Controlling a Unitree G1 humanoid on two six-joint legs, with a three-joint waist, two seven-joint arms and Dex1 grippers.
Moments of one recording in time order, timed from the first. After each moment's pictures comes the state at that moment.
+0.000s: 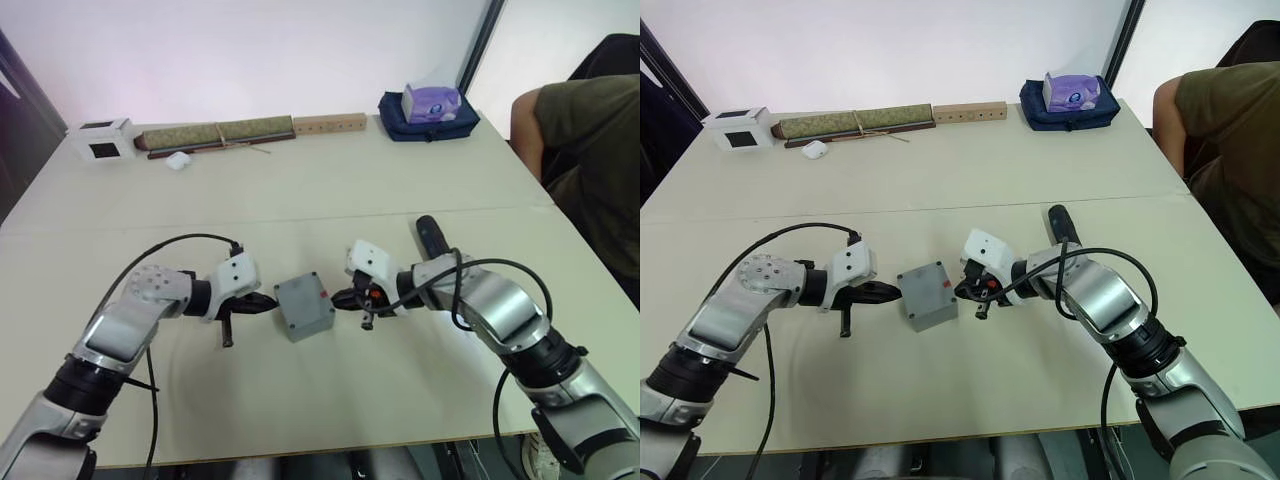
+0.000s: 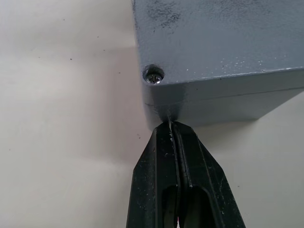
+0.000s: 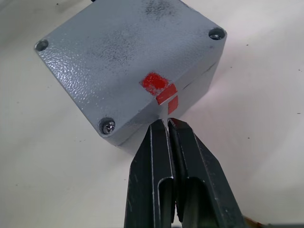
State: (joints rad) left arm -0.40 0.76 -0.22 -0.12 -0.20 0.44 -1.10; right arm -0.64 -0.62 0.42 -0.29 0.35 0.97 0.87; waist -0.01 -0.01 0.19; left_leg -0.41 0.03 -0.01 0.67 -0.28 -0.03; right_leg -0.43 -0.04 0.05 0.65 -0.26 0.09
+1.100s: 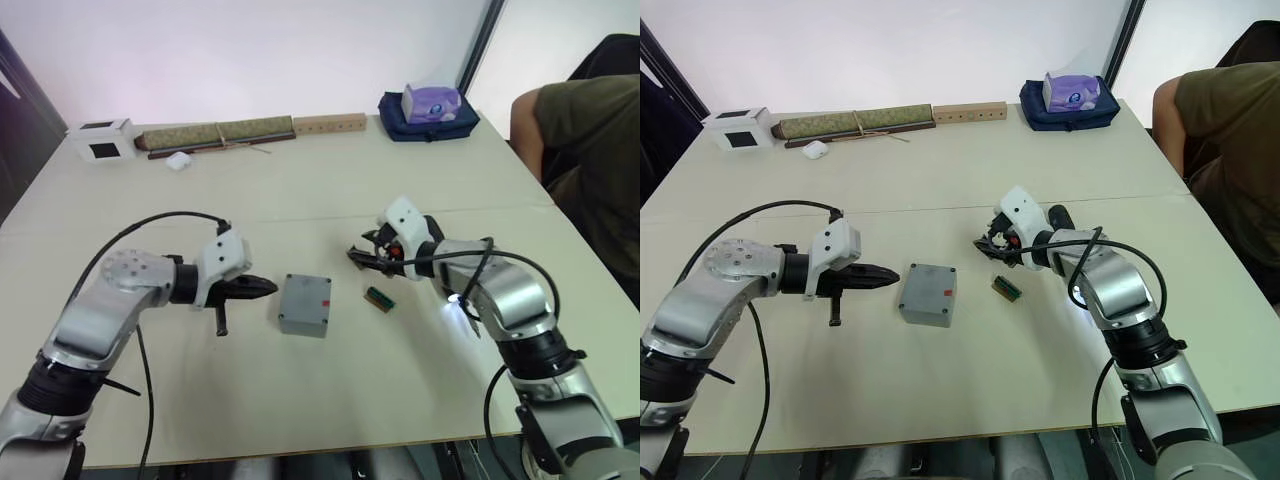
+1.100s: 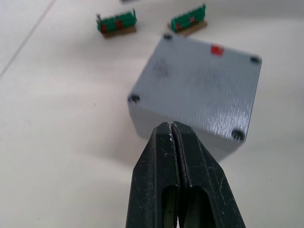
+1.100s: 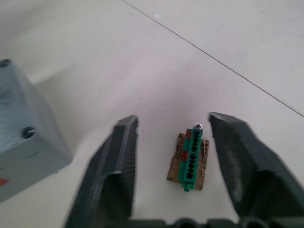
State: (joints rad) left arm -0.45 0.79 -0.09 -0.30 -0.37 0.61 -1.11; right arm -0.62 -0.48 0.18 -0.07 0.25 0.78 0.61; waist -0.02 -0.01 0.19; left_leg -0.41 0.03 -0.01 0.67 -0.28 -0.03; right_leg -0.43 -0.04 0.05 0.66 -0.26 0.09
